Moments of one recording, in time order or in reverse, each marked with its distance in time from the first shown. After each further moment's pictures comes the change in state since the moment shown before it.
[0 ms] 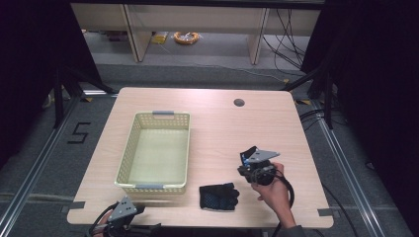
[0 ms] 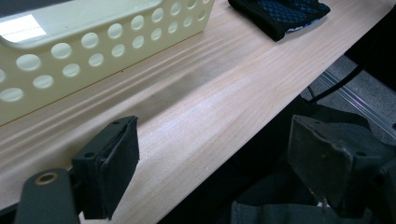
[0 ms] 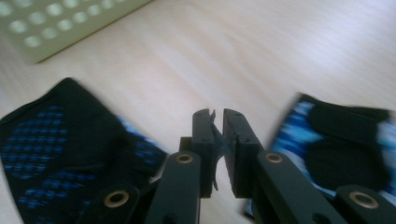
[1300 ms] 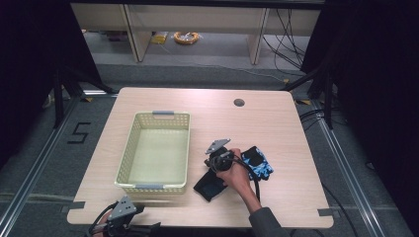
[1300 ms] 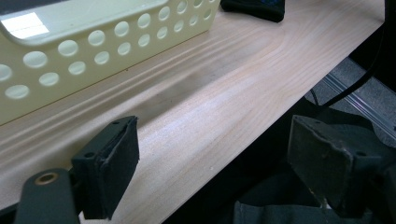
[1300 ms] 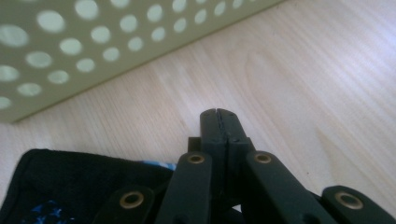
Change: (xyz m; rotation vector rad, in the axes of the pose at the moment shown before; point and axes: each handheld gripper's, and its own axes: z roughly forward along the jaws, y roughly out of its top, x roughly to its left) left arm 0.001 -0.001 0.001 -0.019 0.005 -0.021; right arm 0.038 0.063 0.104 0.086 0.113 -0.157
